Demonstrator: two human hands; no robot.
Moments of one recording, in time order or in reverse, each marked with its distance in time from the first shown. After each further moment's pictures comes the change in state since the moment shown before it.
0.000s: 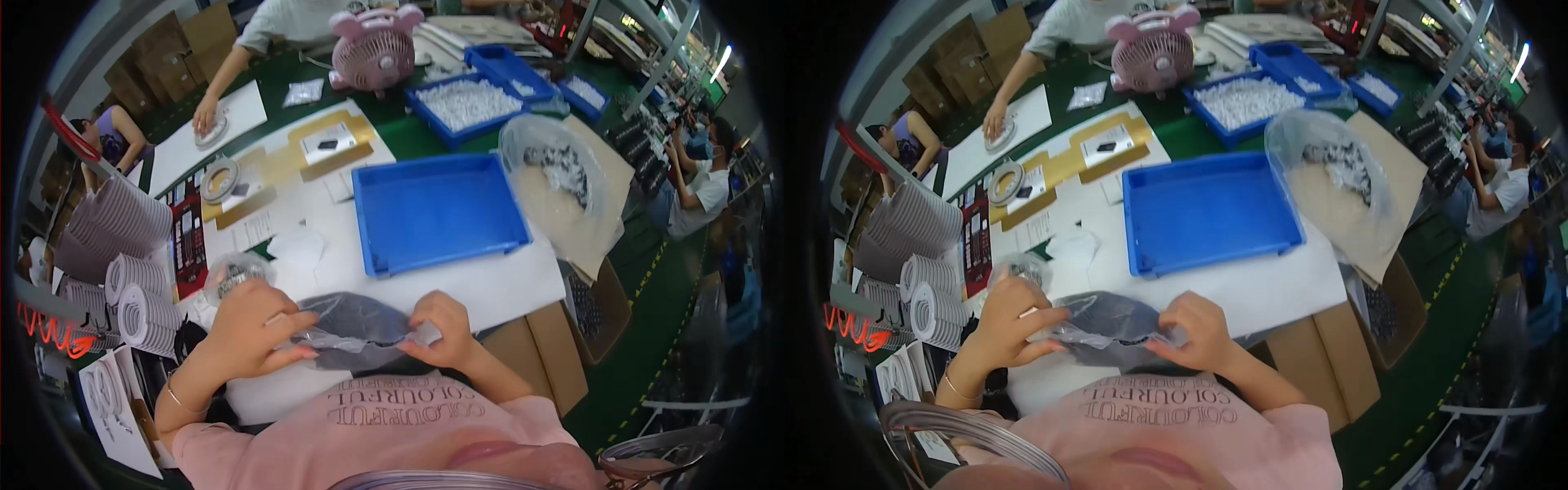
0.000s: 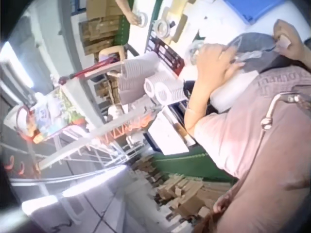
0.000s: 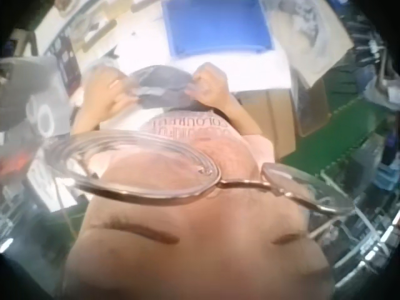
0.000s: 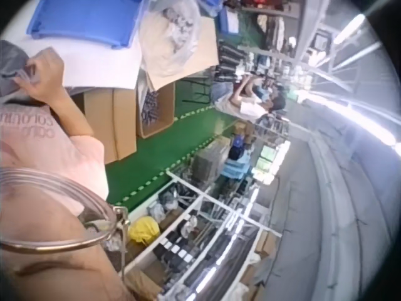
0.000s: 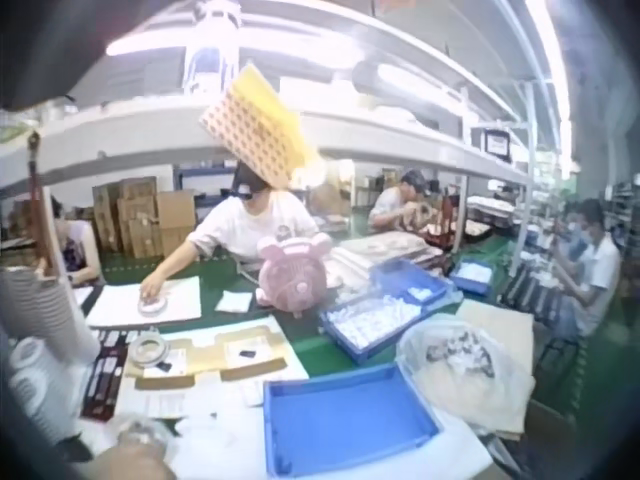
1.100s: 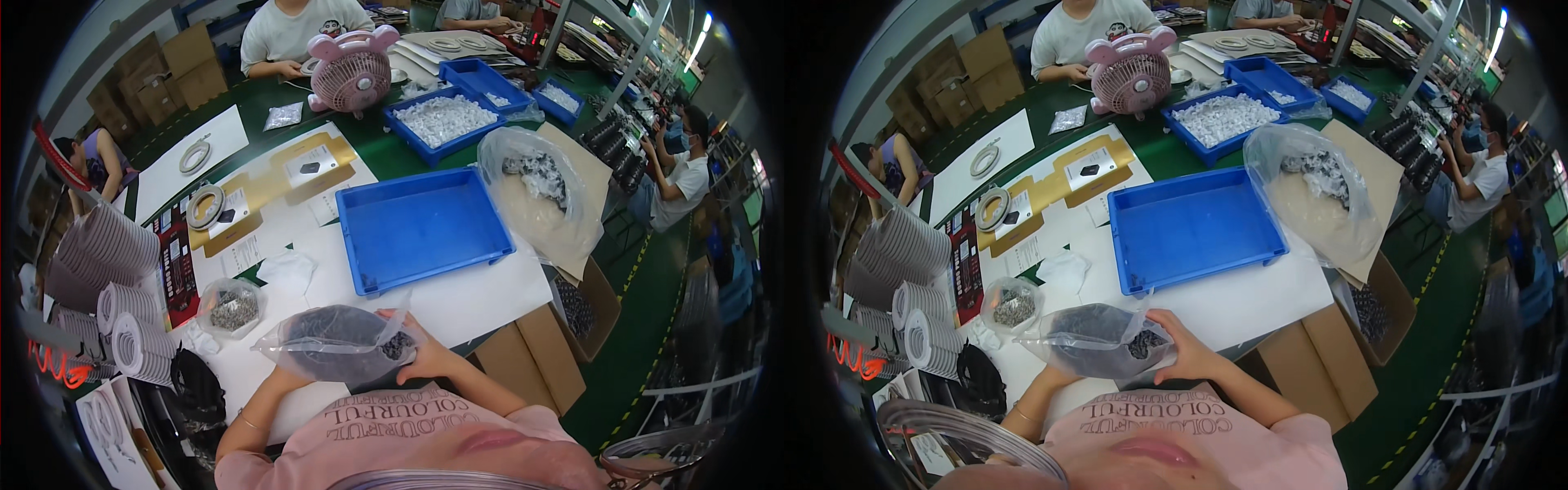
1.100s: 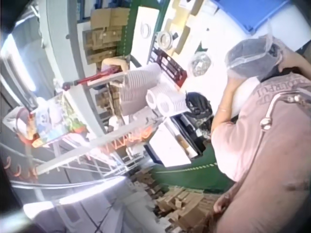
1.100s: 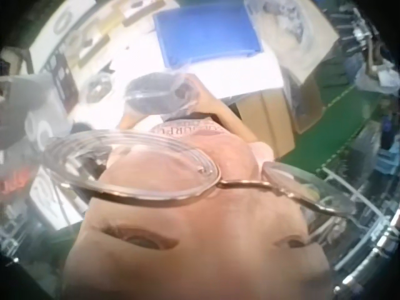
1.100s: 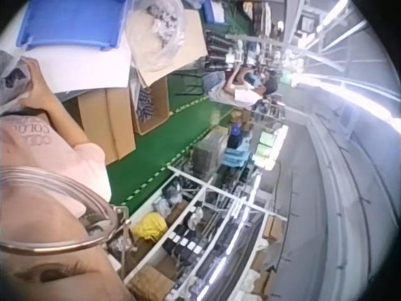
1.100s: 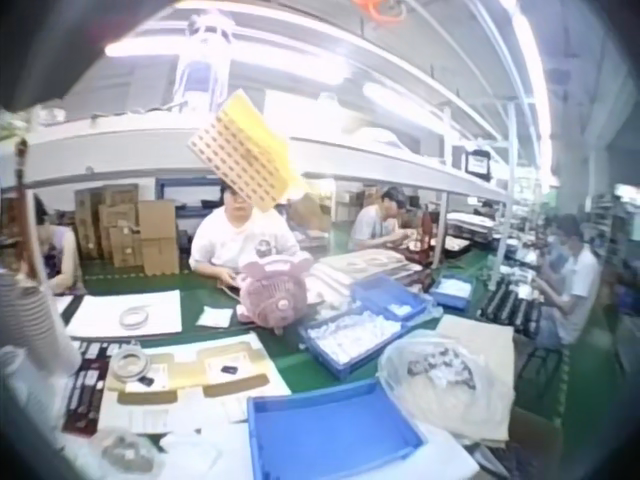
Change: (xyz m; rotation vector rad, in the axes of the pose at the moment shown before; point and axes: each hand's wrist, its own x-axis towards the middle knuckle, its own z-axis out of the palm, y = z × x) left_hand -0.080 -0.020 0.198 -0.844 0.167 -0.570; right_hand -0.061 0.041 0.024 0.509 -0.284 0.442
